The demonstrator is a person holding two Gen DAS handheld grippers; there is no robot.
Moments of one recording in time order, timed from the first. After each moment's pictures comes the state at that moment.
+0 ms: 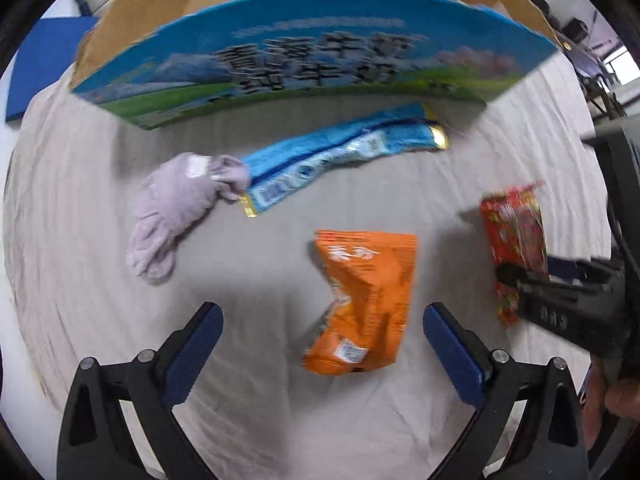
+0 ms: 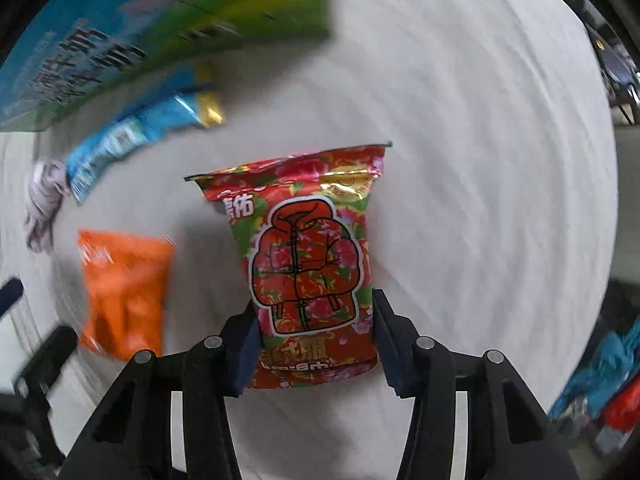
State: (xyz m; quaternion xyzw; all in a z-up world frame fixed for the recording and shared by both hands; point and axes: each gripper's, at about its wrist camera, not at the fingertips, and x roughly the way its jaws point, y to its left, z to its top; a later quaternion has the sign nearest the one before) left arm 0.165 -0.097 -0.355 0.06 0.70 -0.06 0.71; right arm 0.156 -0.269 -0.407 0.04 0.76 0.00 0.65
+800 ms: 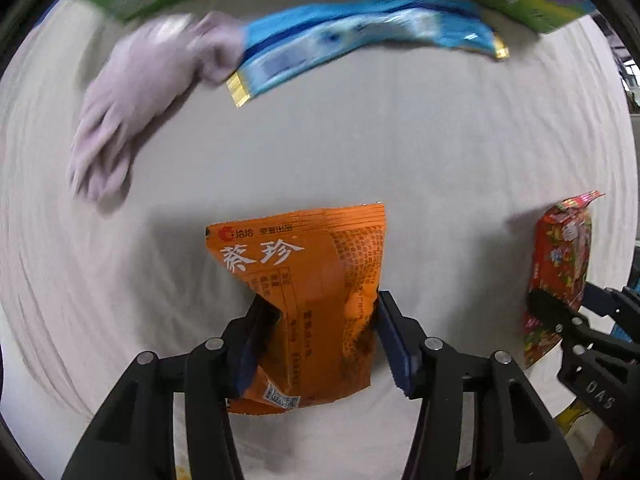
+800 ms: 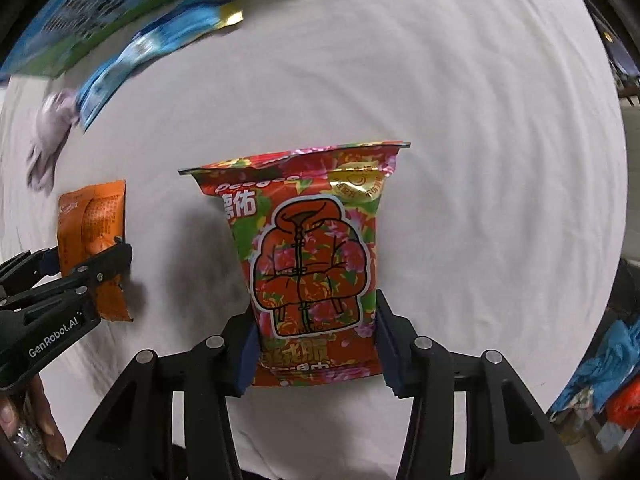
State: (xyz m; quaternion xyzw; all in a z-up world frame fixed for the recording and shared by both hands) left arm 0.134 -0.094 -0.430 0.03 0.77 -0.03 0.64; right arm 0.089 -0.215 -0.421 0.05 0.78 0.02 0.63
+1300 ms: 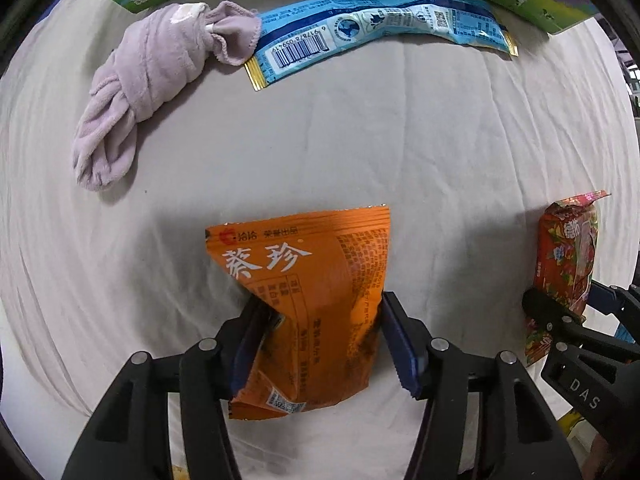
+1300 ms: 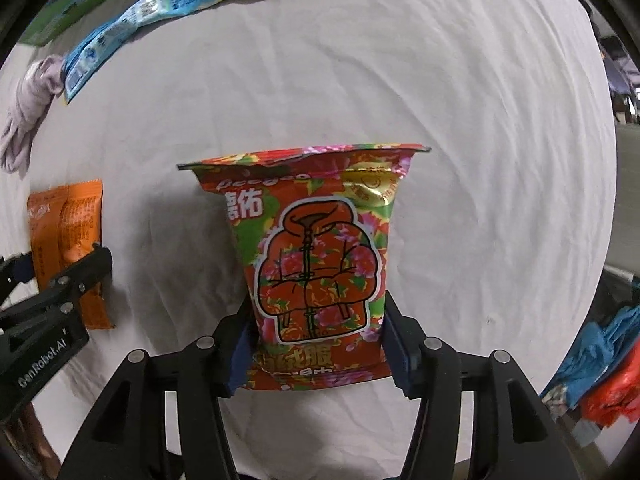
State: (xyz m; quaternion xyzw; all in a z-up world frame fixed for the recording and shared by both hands) left arm 0.132 -0.095 -0.438 0.03 0.76 -0.03 0.65; right arm 0.082 -0.157 -0.434 0.00 0.79 -0.01 0.61
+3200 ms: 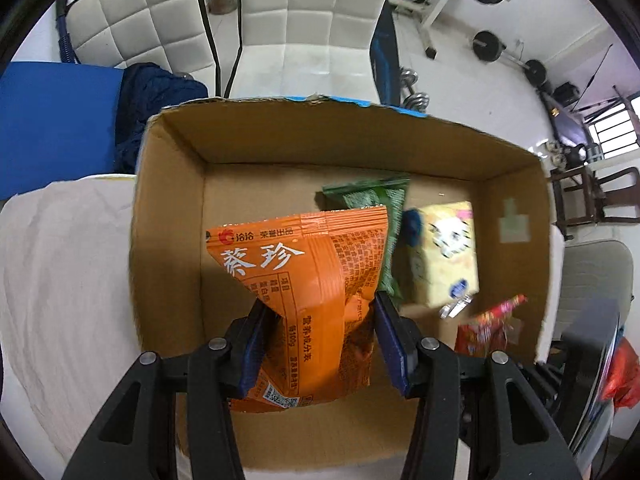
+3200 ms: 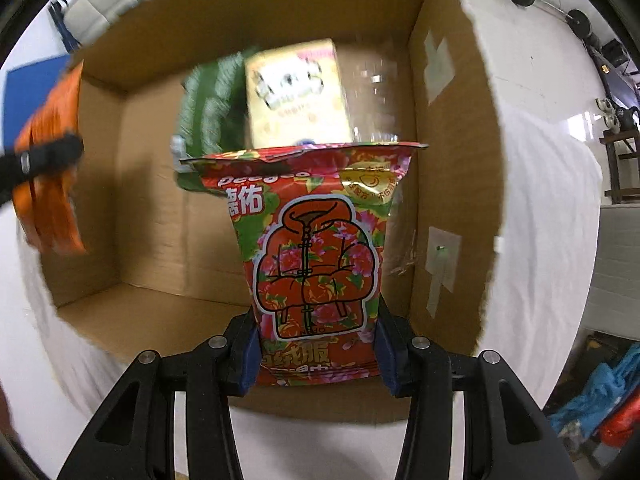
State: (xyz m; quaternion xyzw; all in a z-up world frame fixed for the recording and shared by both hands) left arm 0.443 -0.031 -0.288 -0.03 0.68 -0.09 0.73; right arm 0.331 -0.188 -0.316 0.06 0.74 0.01 0.67
